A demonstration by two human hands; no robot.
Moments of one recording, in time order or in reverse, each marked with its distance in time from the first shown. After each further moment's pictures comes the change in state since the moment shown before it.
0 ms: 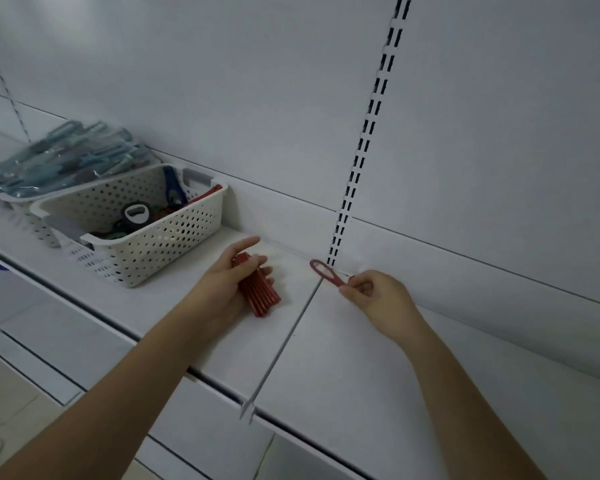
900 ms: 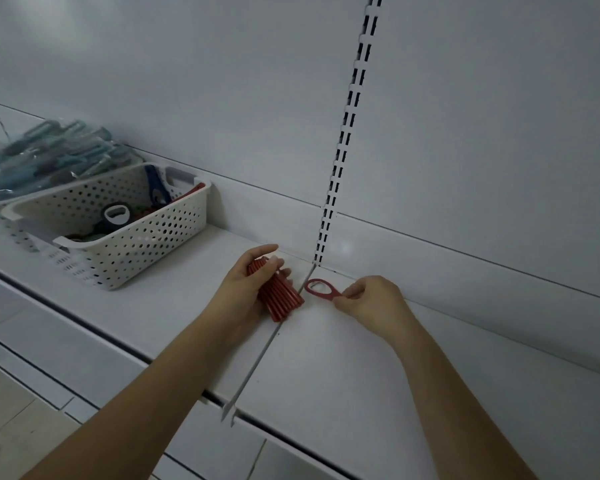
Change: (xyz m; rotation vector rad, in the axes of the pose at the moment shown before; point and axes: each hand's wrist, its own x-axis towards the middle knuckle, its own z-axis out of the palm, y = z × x) left_hand -0.002 -0.032 0.044 -0.051 -0.039 0.052; right_hand -0.003 0.005 -0.008 -0.131 -0.036 0.139
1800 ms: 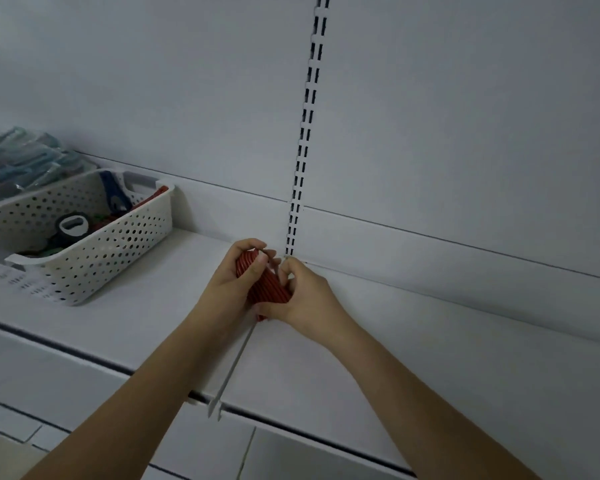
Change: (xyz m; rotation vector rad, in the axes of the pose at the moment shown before) left_hand -0.010 -0.002 0.007 0.153 -0.237 0.090; right_hand -0.039 -0.044 0.031 0.327 -0.092 -0.237
